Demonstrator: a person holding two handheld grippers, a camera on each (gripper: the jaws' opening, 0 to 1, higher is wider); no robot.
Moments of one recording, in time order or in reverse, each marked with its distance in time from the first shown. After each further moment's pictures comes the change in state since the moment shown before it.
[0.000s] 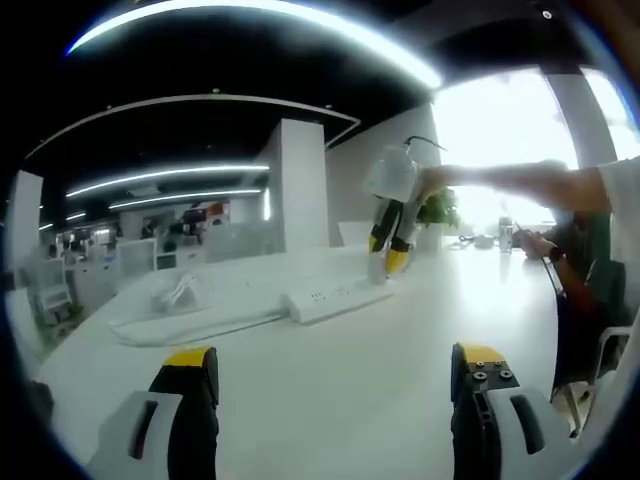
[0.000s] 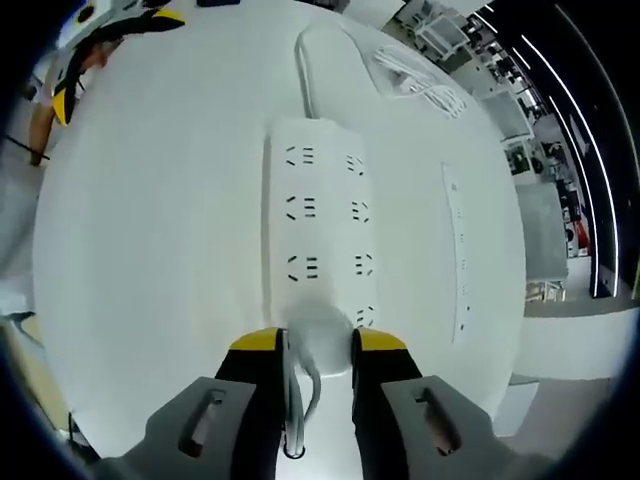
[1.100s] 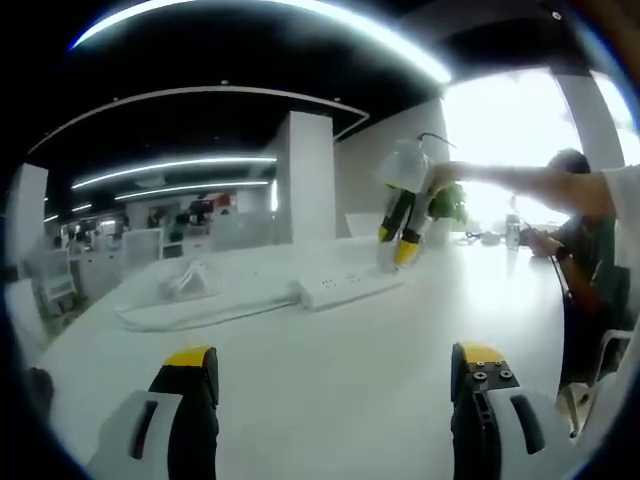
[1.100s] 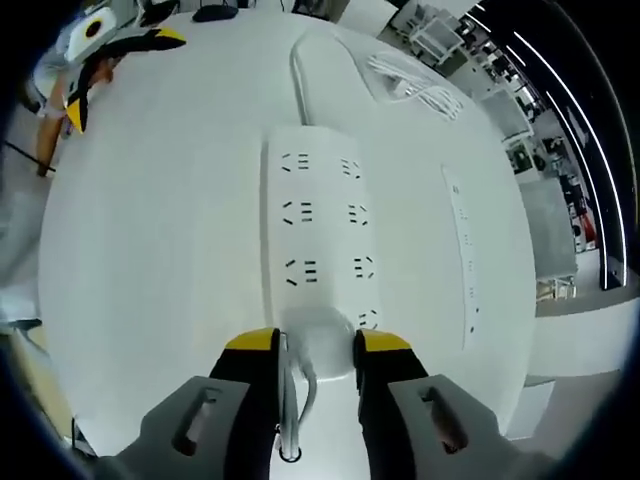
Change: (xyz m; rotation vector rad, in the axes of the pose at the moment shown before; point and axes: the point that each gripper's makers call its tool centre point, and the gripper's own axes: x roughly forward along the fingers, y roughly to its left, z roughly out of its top) left arm -0.005 0.012 -0.015 -0.024 0.037 0.025; right arm 0.000 0.005 0.003 0.046 -0.072 0.040
